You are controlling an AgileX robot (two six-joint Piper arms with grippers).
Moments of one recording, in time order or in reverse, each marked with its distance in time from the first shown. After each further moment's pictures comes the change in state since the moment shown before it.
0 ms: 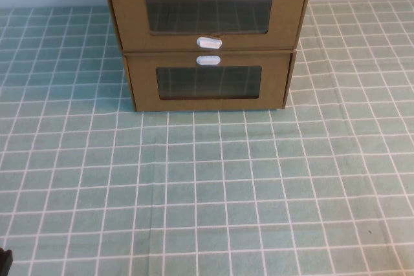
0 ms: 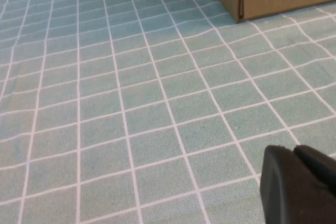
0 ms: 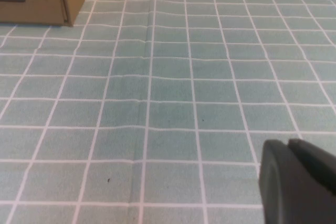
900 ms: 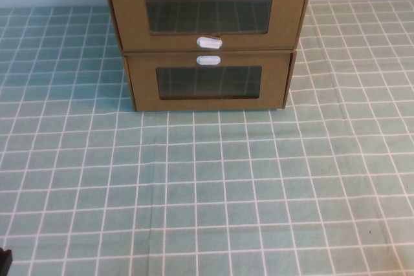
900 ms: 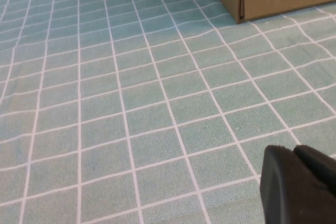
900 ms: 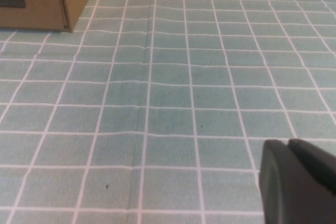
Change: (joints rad) right arm 0.000 -0.005 0.000 -0.006 -0.012 0.000; left arm 0.000 0.000 0.000 0.002 -0.002 0.000
